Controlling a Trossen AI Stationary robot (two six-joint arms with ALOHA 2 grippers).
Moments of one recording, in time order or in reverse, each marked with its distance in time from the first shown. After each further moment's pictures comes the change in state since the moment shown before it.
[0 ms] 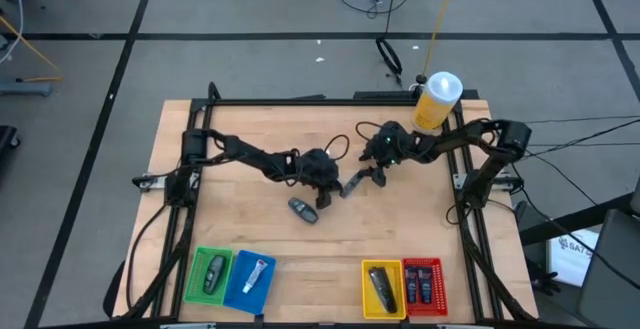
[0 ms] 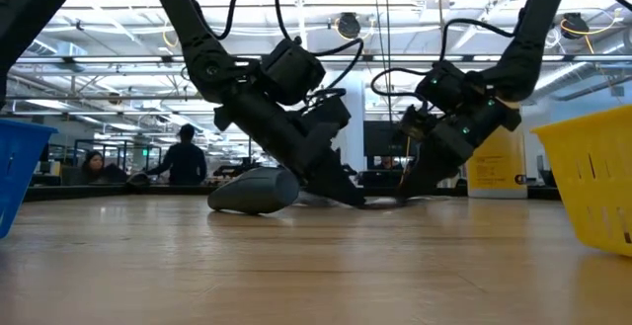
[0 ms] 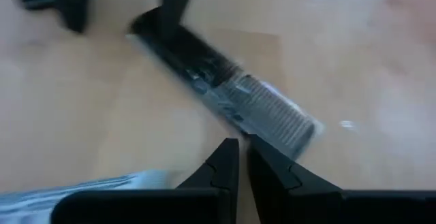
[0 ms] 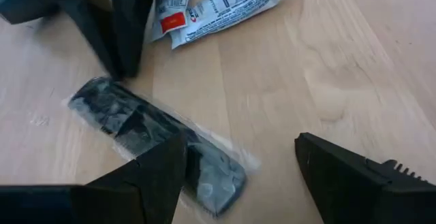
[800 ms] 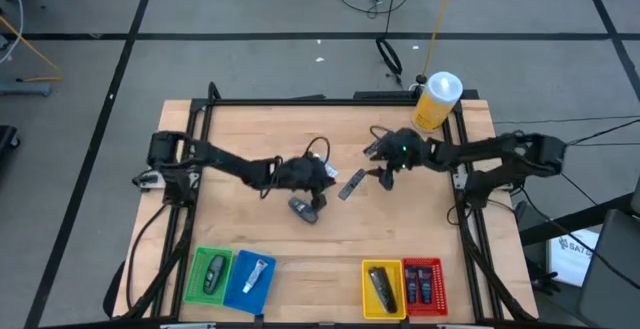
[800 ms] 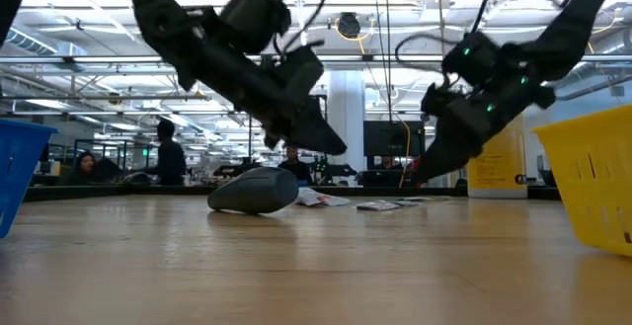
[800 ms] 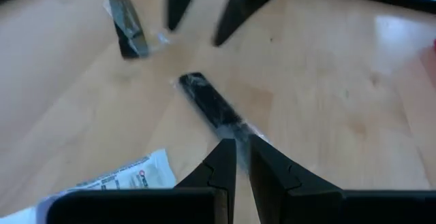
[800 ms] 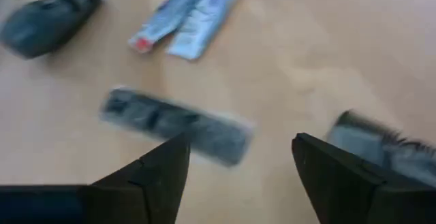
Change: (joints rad) left arm -0.115 -0.248 -0.164 0.066 -0.284 -0.193; right arm 0.059 -0.307 -0.069 -0.011 0.184 0.200
